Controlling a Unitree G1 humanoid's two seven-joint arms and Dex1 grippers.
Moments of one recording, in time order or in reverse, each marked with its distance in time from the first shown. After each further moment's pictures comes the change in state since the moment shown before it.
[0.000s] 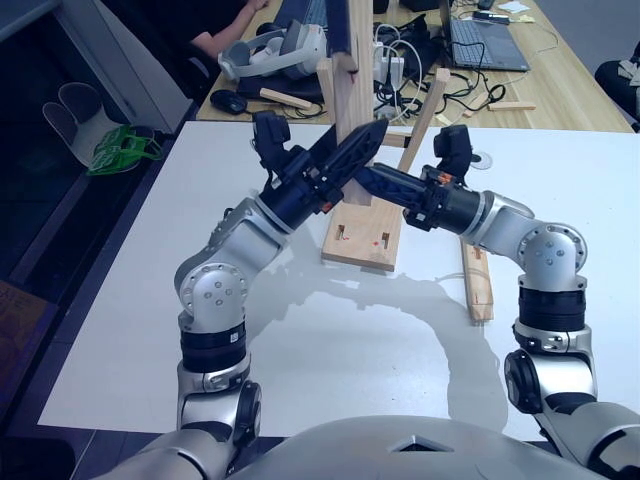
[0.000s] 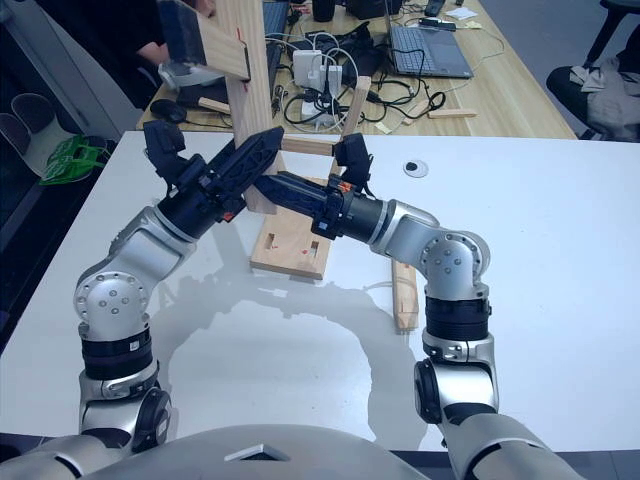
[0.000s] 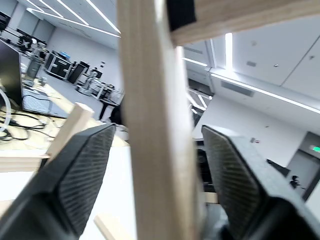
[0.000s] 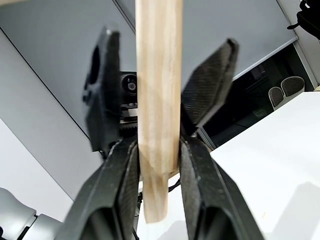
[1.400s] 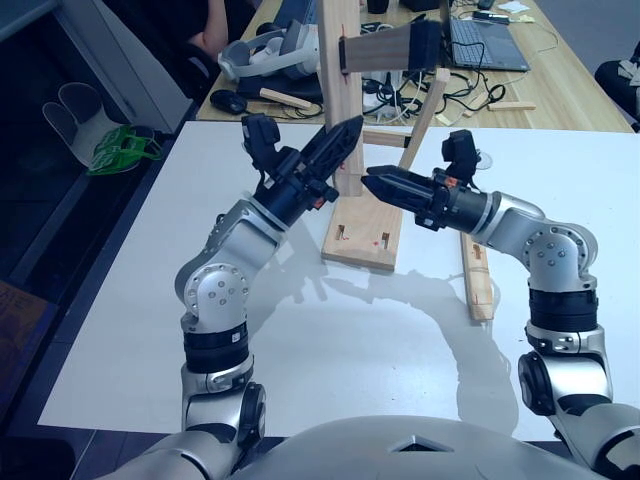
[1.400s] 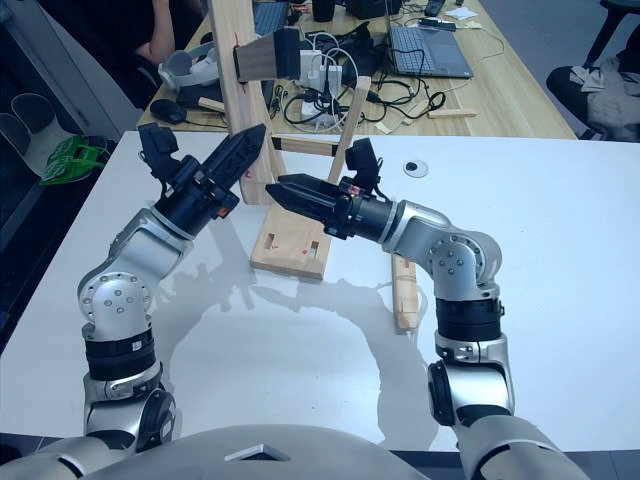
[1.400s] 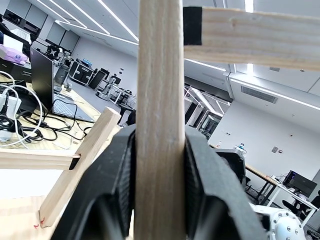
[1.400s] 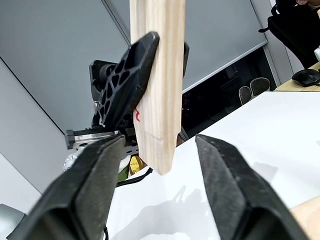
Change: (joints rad) left arm 0.014 -0.040 0.029 0.012 0.064 -0.022 0.010; right arm 0.012 -0.078 0.044 0.022 -0.116 -0.078 0.051
